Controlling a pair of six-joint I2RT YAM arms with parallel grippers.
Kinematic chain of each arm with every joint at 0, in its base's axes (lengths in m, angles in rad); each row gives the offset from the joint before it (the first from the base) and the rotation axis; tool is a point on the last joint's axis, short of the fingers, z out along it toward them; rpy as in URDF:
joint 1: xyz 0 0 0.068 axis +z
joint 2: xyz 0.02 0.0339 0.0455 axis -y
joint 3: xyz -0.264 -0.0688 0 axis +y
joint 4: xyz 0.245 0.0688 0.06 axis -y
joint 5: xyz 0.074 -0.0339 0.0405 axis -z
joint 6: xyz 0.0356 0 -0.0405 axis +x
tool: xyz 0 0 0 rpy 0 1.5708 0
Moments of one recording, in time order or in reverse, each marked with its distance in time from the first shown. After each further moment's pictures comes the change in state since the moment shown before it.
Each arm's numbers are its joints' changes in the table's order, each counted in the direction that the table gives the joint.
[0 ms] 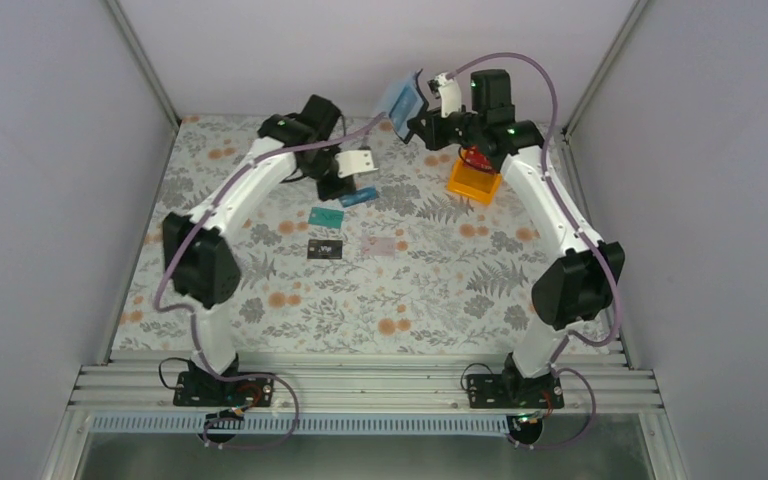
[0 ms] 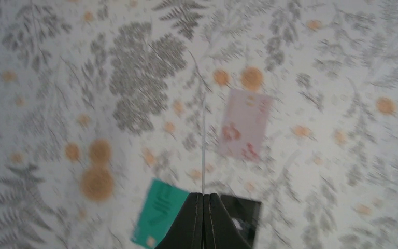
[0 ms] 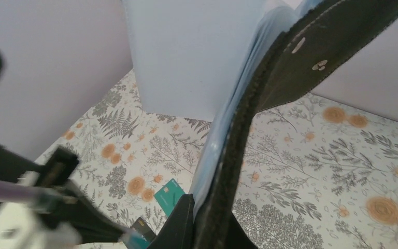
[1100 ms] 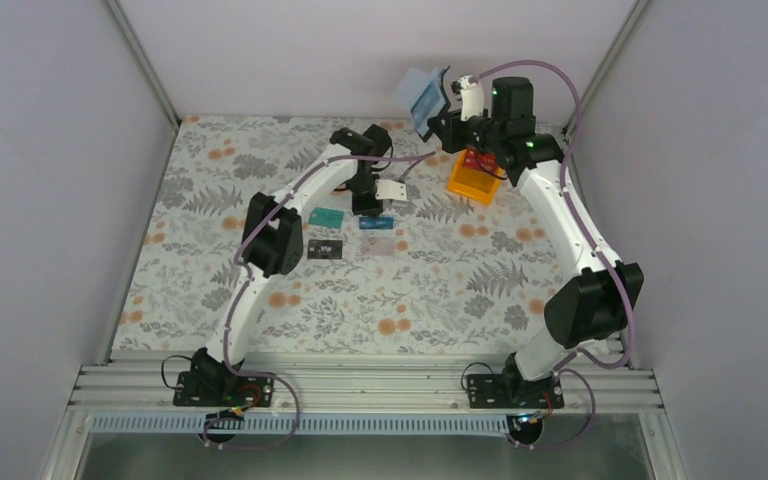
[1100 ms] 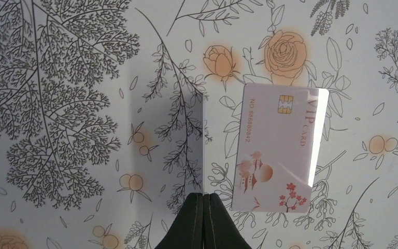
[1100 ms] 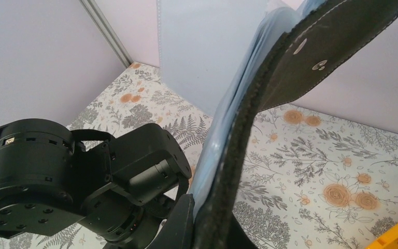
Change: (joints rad) left arm -0.119 -0.615 -0.523 -0.200 -0.134 0.099; right arm -0.049 0.136 0.145 0.077 0.075 0.032
